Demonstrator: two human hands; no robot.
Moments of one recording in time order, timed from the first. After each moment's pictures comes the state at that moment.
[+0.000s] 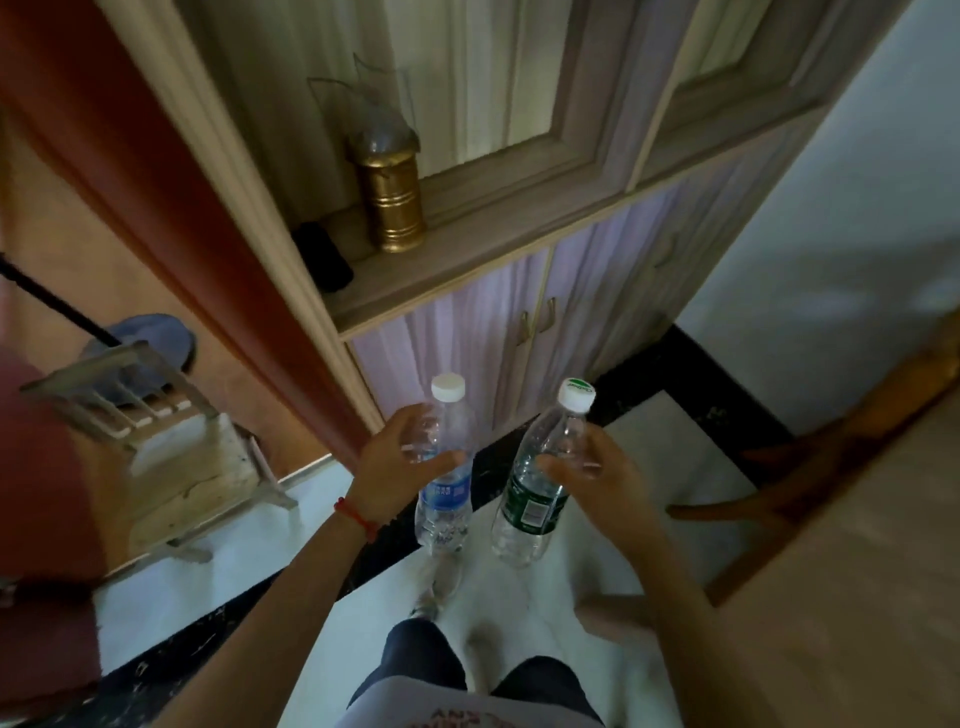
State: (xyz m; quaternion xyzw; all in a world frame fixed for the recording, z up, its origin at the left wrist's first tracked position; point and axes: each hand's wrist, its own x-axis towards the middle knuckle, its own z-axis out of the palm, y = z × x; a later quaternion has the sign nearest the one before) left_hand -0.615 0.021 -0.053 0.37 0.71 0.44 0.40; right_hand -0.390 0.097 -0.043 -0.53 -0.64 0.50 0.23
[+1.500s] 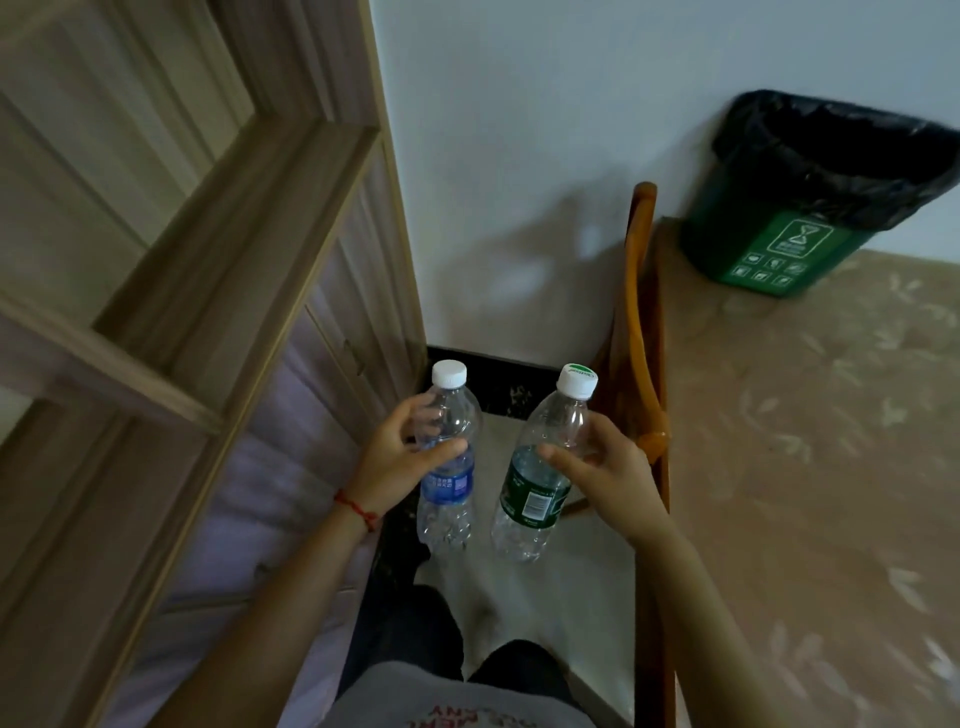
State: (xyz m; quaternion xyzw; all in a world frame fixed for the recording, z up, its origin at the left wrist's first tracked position) left_hand -0.379 0.495 -0.053 0.59 0.49 0.24 0.60; right_hand -0.173 0.384 -0.034 -0.73 -0.40 0.39 0.41
